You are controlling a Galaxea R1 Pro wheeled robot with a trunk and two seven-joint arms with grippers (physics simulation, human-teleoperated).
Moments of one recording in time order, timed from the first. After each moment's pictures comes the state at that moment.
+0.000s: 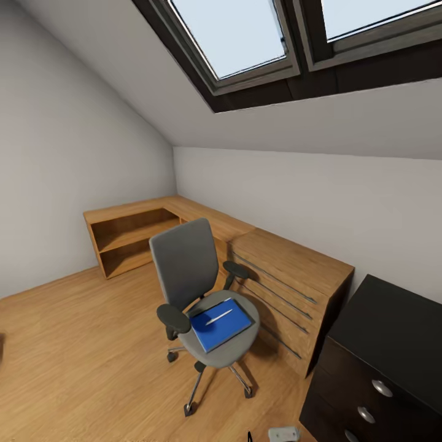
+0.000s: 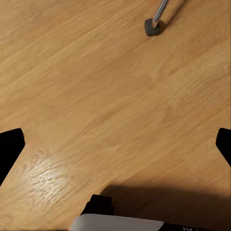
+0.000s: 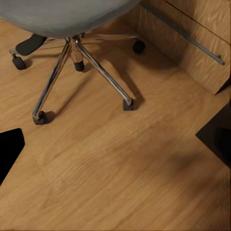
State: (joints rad) left arm -0.20 -0.03 -0.77 -0.29 0.77 -0.22 0.36; right arm -0.32 0.16 0.22 -0.15 -0.06 -0.49 -0.19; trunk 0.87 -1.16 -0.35
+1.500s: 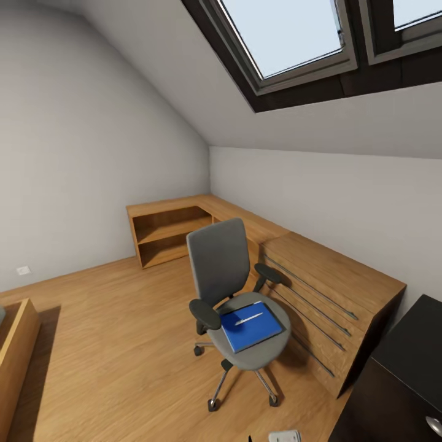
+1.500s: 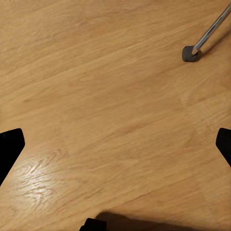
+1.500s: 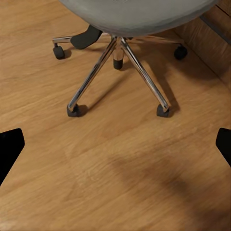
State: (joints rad) left arm -0.20 -0.02 -0.77 -0.29 0.77 -0.32 0.36; right arm -0.32 0.16 0.22 -0.12 -0.05 -0.49 -0.18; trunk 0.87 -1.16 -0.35
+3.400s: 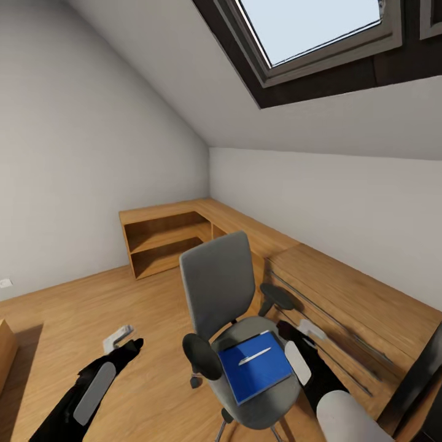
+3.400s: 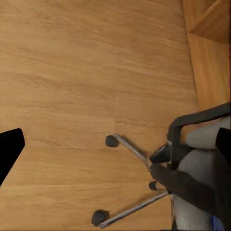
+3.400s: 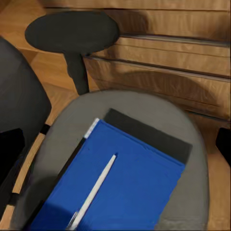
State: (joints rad) left arm -0.38 0.13 -0.05 -0.98 0.79 0.33 0.36; right arm -0.62 0.09 -0.07 -0.61 -0.47 0.05 -0.39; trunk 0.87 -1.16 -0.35
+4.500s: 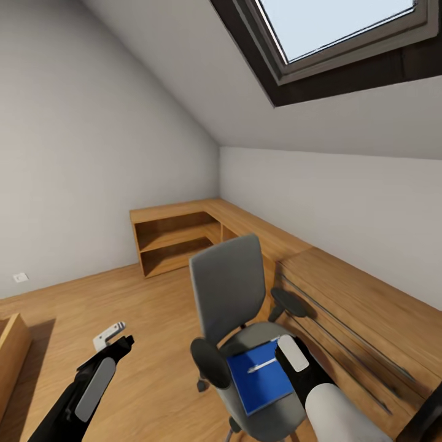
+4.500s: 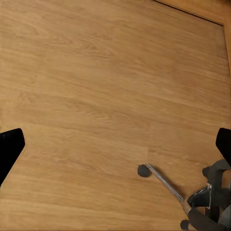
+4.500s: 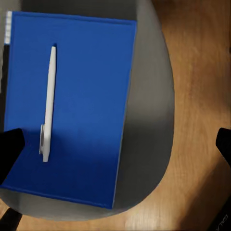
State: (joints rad) left arm -0.38 0.10 0.01 -1.03 0.69 0.31 0.50; right arm -0.65 0.14 -0.08 -0.55 -0.92 0.14 -0.87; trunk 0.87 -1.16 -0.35
